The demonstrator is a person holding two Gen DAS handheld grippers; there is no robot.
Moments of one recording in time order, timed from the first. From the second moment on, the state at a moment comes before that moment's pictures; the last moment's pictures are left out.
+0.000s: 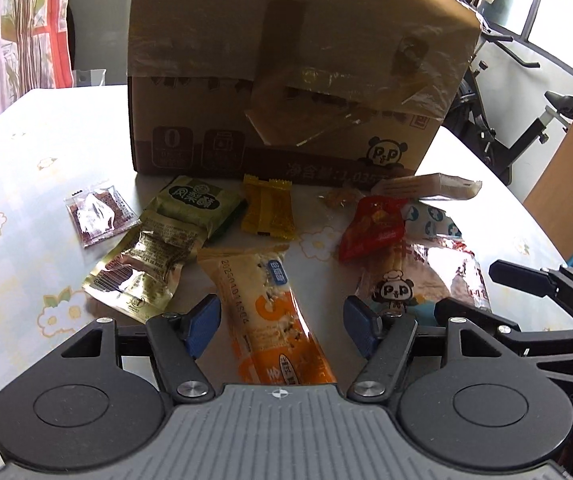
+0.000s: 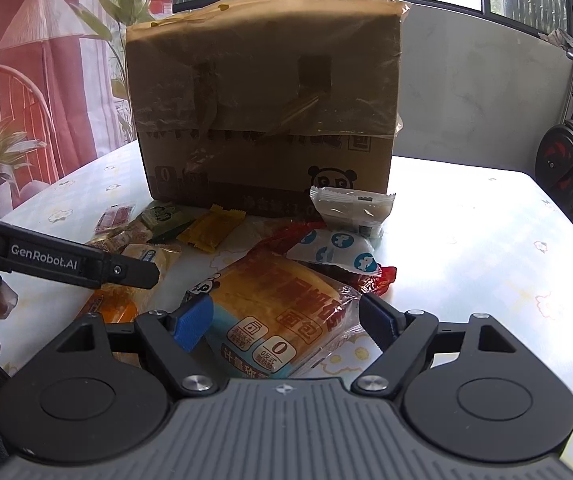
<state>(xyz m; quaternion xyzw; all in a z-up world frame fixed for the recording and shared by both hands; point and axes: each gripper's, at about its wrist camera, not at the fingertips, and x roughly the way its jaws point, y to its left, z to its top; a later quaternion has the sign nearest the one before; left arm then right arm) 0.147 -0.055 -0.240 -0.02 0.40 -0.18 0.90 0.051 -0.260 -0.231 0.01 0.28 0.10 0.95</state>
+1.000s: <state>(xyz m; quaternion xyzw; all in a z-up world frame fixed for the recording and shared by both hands) 0.146 -0.027 -0.248 -0.03 0.39 -0.14 0.91 0.086 -0.252 -0.235 -0.05 0.33 0.21 0.92</state>
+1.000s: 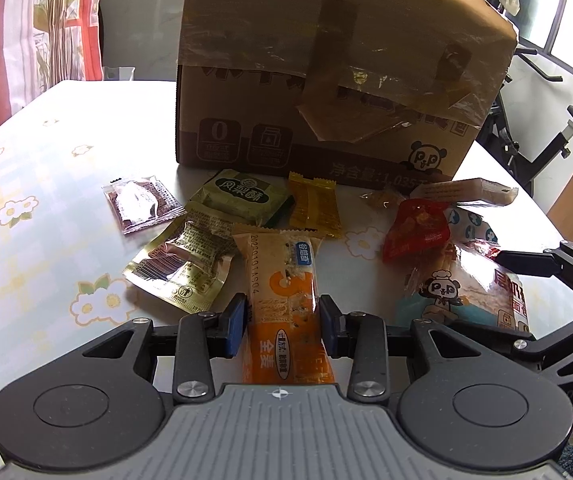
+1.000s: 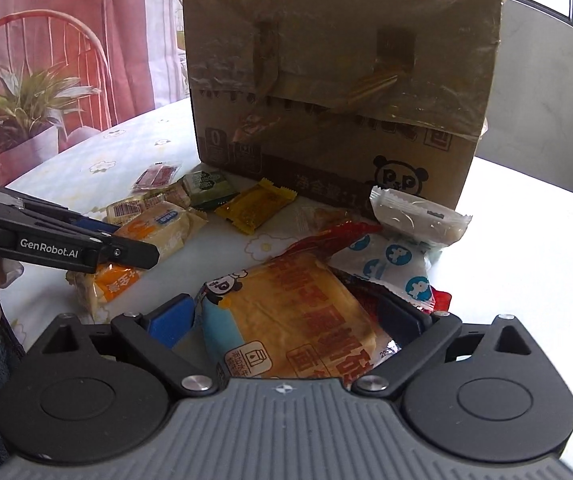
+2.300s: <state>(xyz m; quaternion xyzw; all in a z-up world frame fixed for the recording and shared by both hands) 0.141 -0.029 -0.246 -0.03 0.38 -0.15 0.91 0.067 -0.235 -0.259 -0.03 0.29 0.17 0.94</state>
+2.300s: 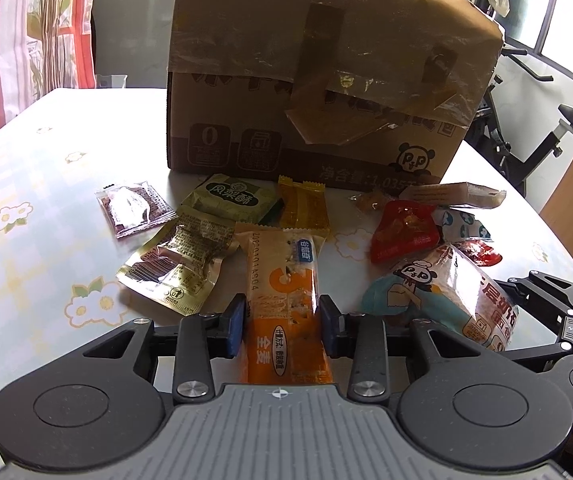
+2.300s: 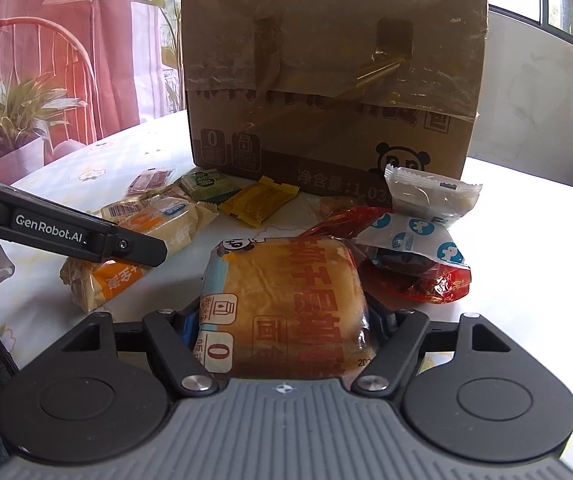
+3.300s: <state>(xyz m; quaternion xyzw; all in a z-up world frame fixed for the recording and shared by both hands) 0.152 -0.007 -0.105 -0.02 0.19 -0.13 0.97 0.082 -0.278 -0.134 0.04 0.12 0.14 0.98</state>
